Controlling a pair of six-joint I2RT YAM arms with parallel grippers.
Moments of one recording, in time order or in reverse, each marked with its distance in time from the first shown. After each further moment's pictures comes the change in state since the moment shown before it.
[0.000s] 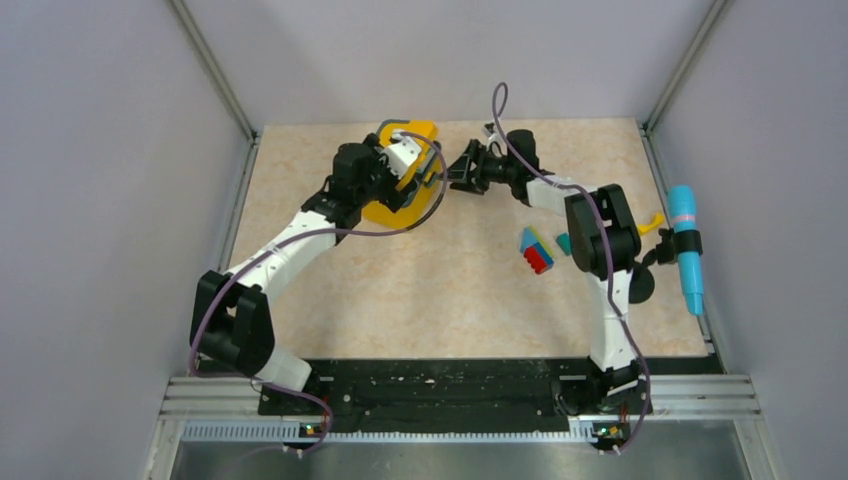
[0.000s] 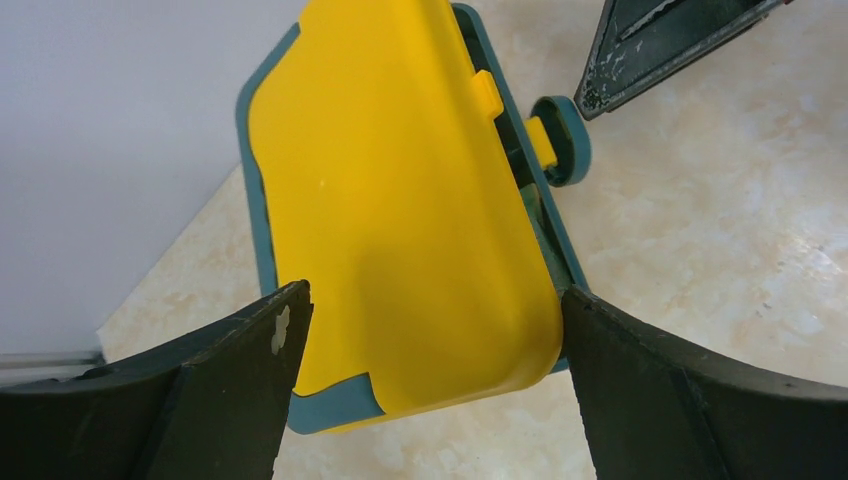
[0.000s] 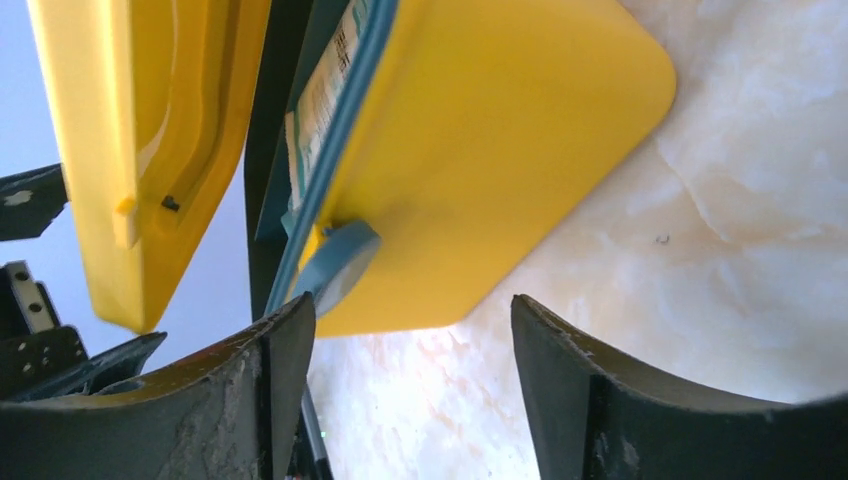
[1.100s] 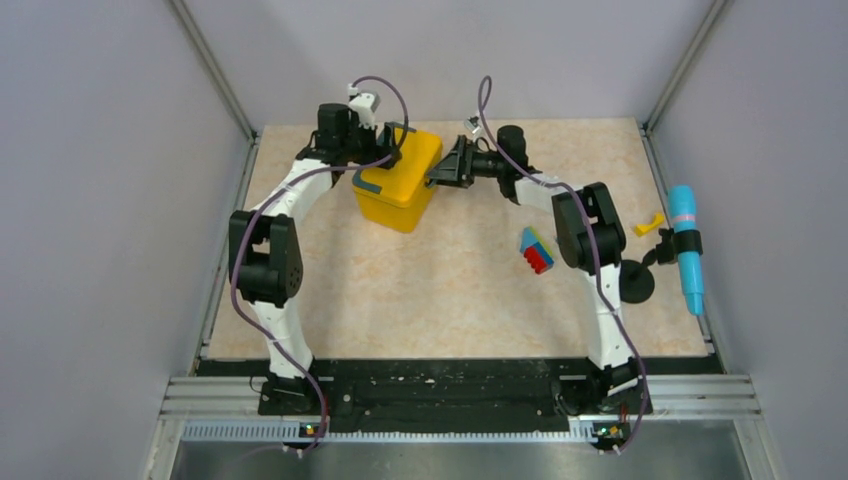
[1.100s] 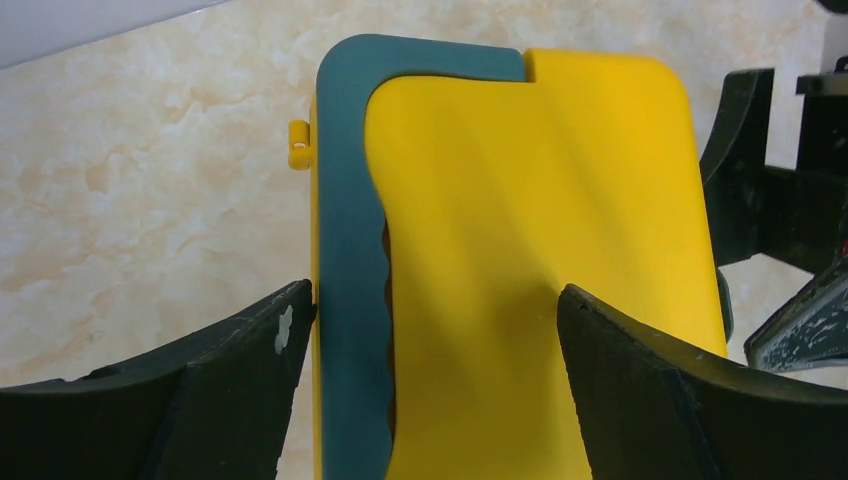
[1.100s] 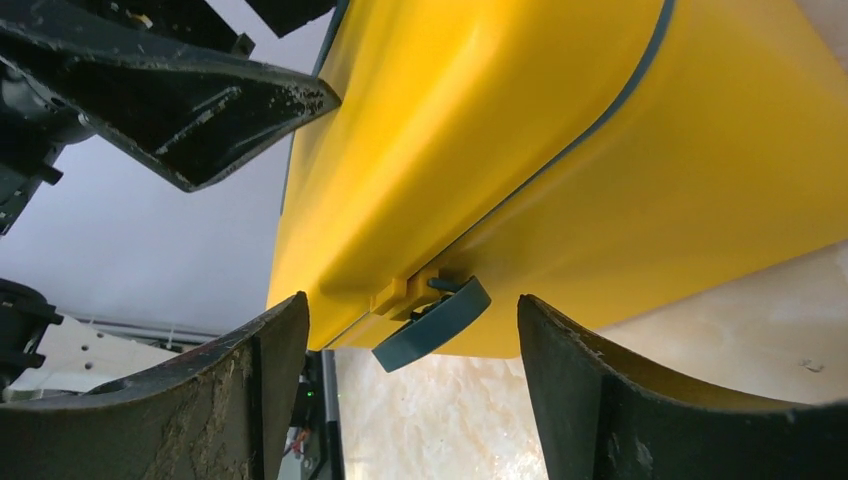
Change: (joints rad) left arm 0.228 0.426 0.442 -0.145 0.275 -0.505; right arm 0.023 0.105 0.101 0.195 -0.197 0.071
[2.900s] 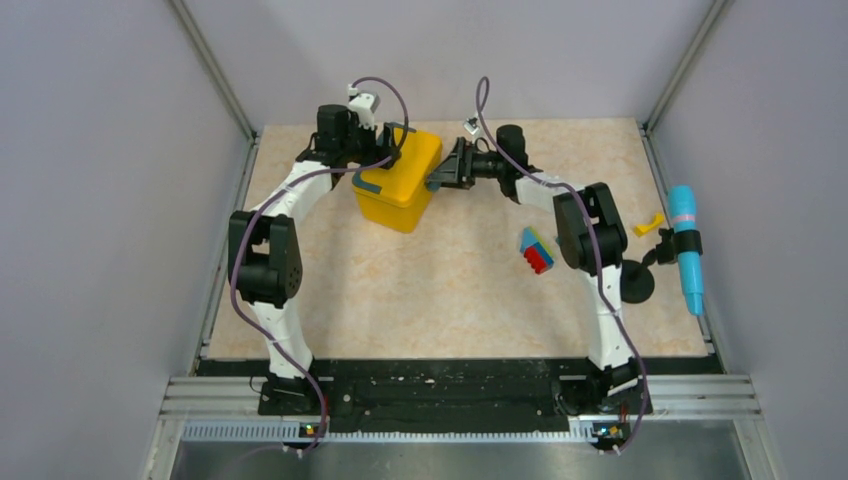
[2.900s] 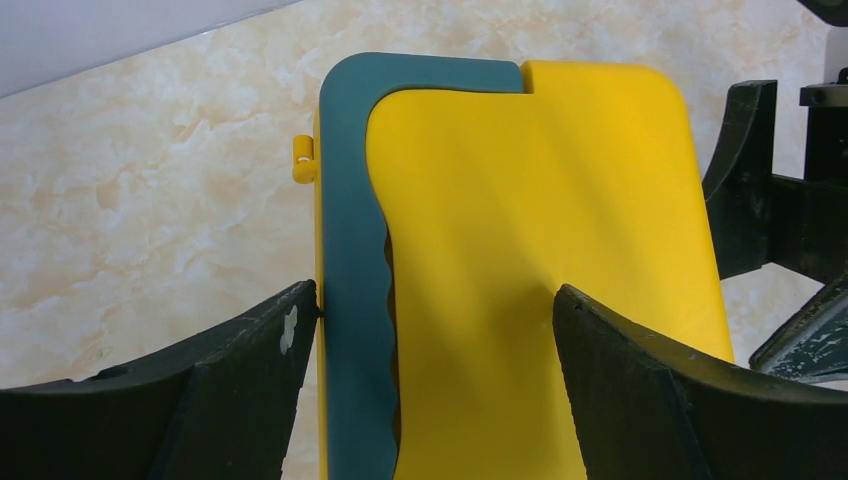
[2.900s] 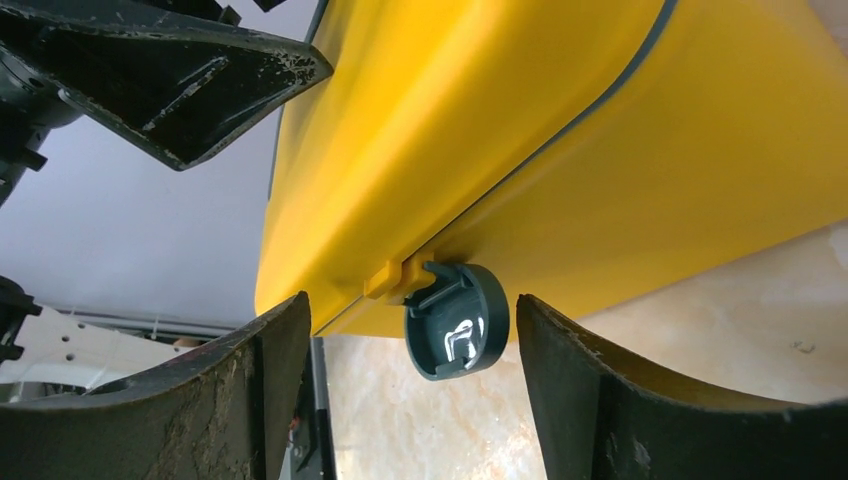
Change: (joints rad) left arm 0.006 0.014 -0.026 0.059 0.010 0.013; right arm 0.003 -0.023 -0.011 -0.085 -0.004 -0.074
